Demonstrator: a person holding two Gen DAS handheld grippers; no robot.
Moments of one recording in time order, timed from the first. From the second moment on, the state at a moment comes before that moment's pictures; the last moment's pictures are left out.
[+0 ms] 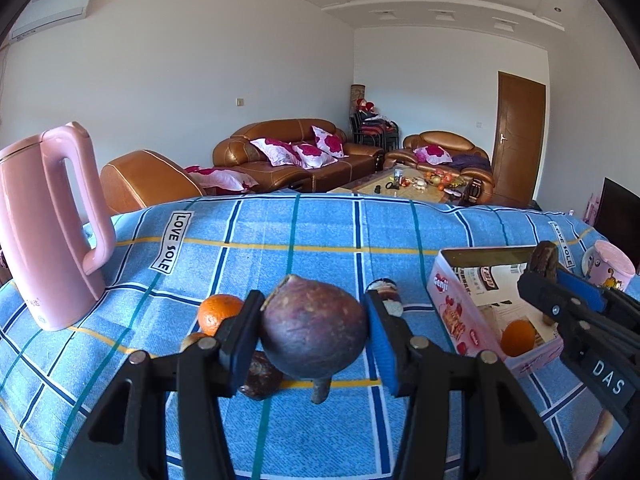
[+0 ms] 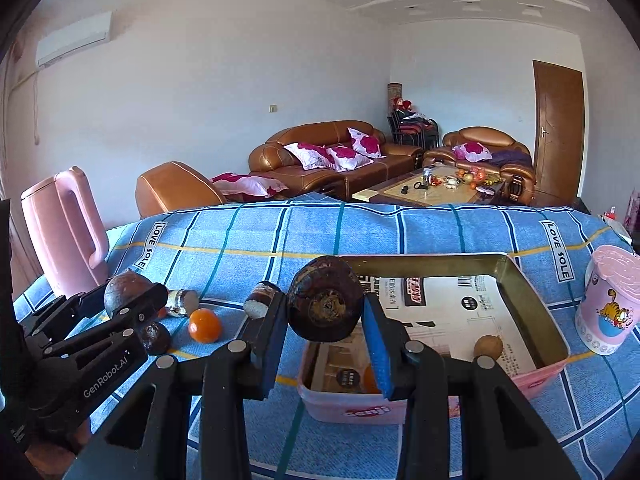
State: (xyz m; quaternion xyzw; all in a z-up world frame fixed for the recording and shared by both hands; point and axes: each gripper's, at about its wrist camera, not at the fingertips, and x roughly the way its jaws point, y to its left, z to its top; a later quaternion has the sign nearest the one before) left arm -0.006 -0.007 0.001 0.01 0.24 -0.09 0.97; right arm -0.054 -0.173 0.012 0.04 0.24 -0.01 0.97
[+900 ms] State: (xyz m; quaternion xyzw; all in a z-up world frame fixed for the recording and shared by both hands) left arm -0.004 -0.091 0.008 0.03 0.23 -0.14 0.96; right arm -0.057 -0.259 0.019 0.06 0.23 -0.09 0.97
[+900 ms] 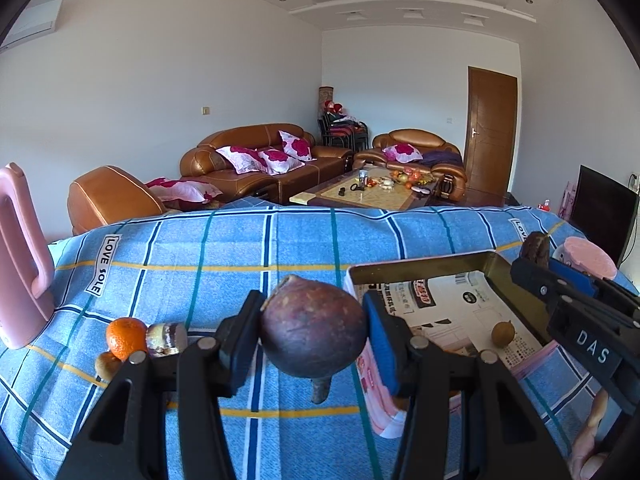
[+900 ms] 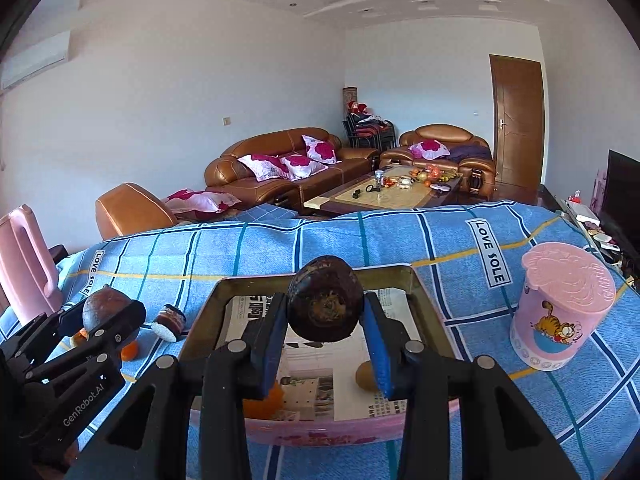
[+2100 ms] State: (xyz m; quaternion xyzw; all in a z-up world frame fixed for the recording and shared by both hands) left arm 0.027 -0.173 -0.010 0.06 0.31 -0.18 0.93; right arm -0.026 -0.306 -0.008 0.08 0.31 -0.09 0.94
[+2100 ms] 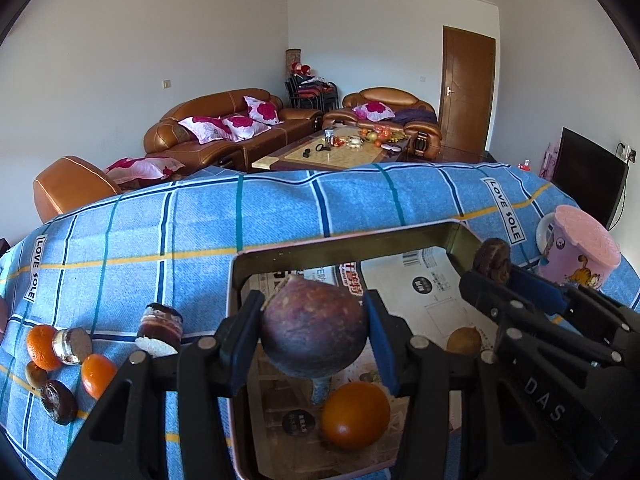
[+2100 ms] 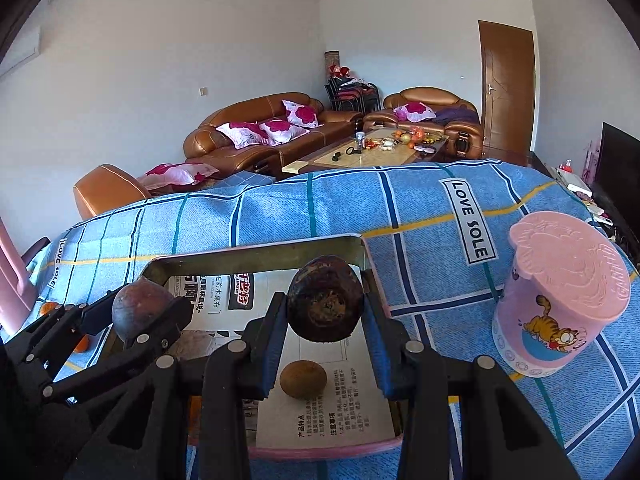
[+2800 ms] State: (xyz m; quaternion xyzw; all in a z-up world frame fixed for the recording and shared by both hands) left arm 0.023 -0.160 -0.004 0.03 0.29 -0.16 0.94; right arm -0.029 -0.318 -0.009 0.15 0.31 -0.06 0.94
